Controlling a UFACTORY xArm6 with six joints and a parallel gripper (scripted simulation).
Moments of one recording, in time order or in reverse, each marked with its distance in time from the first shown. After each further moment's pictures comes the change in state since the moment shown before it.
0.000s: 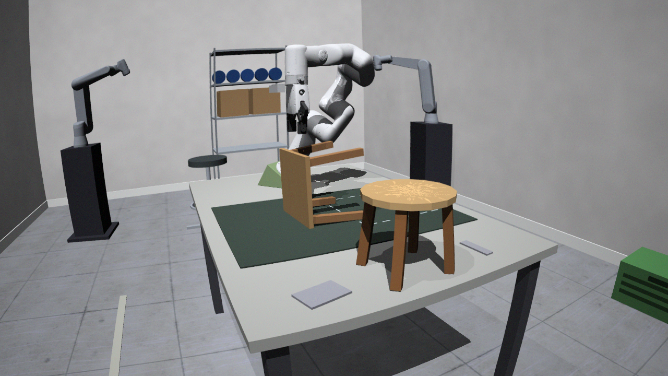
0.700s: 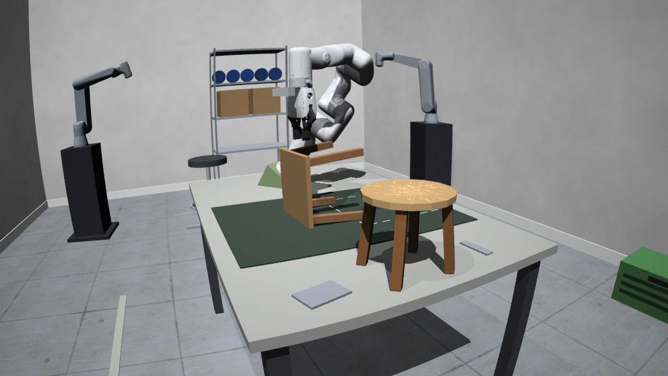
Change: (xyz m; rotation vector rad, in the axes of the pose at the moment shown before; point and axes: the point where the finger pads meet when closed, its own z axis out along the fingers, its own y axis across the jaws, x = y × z) arm -0.007 -0.024 0.012 -0.006 -0.011 -0.262
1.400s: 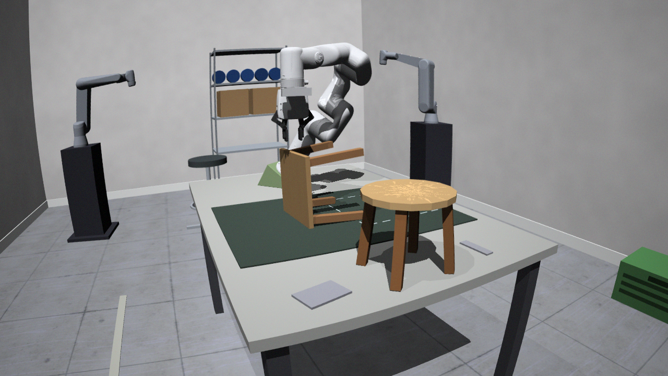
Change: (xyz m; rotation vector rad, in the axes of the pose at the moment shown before) arm 0.029 0.007 0.000 -0.003 -0.009 -1.138
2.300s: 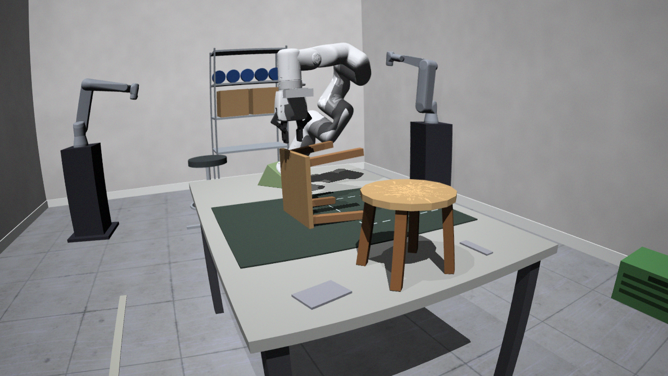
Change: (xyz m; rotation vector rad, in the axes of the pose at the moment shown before) arm 0.000 0.003 0.005 0.024 0.010 -0.186
